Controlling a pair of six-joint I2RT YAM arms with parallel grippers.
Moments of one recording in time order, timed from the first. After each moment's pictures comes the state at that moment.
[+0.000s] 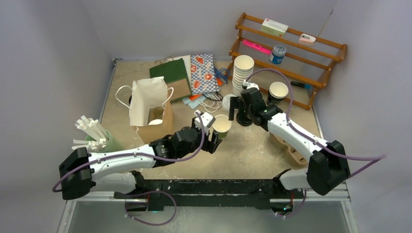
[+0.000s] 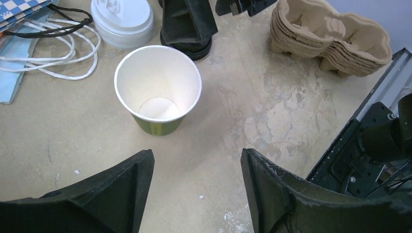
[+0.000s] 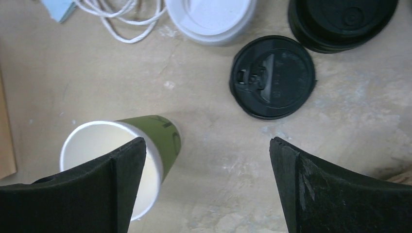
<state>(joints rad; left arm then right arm) -1.11 1.17 0.69 0.13 -0.28 -0.34 0.53 1.35 0.97 -0.45 0.16 0.45</state>
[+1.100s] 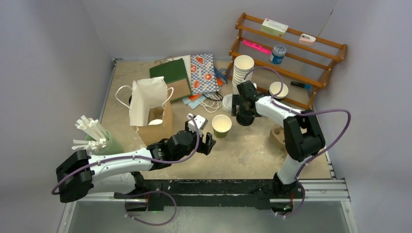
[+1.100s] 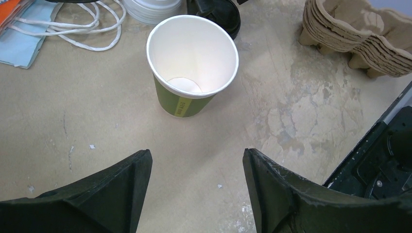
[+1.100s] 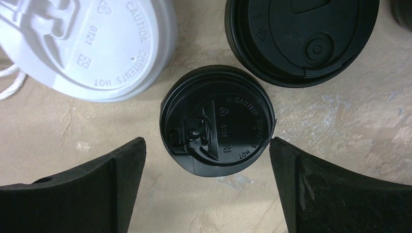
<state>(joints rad) -1.11 1.13 0.56 0.19 -0.34 -0.38 0.40 1.74 1.14 -0.50 0.24 0.41</state>
